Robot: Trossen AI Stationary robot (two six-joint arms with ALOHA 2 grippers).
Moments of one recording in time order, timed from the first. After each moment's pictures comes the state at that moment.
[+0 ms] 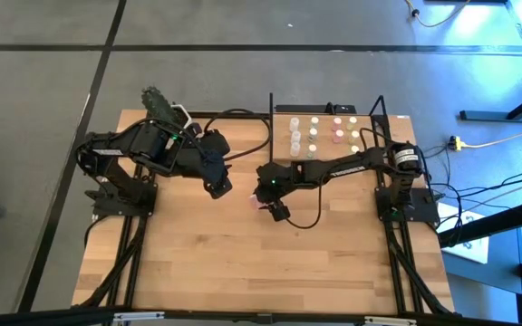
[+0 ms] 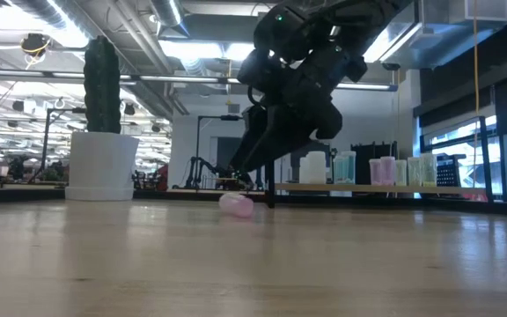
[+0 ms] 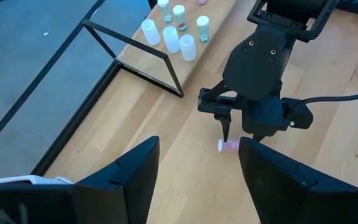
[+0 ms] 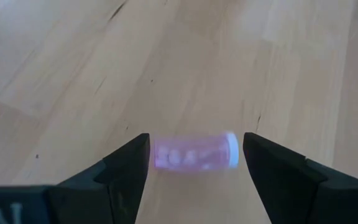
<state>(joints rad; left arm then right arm) -0.22 1.63 2.13 -1.57 -0.57 -0.62 -0.03 1.91 1.20 -0.15 -0.17 -0.40</state>
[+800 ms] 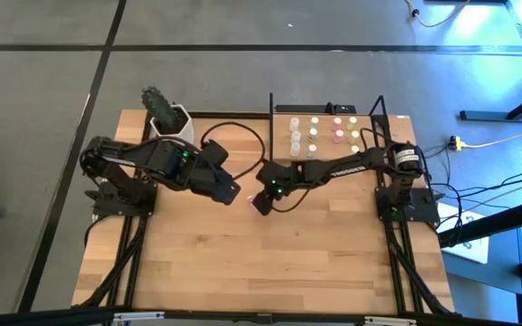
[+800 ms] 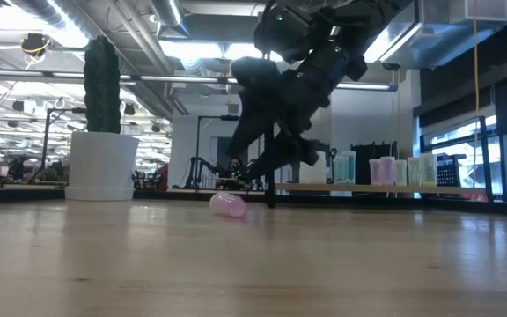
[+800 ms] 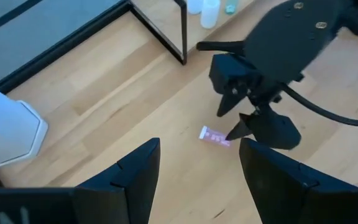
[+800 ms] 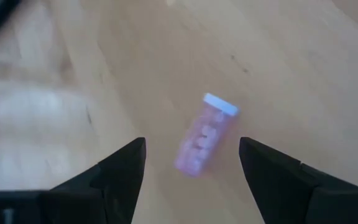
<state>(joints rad) -0.27 1.63 1.97 -1.57 -0.56 -1.10 -0.02 1.90 1.20 -0.15 -0.13 0.66</state>
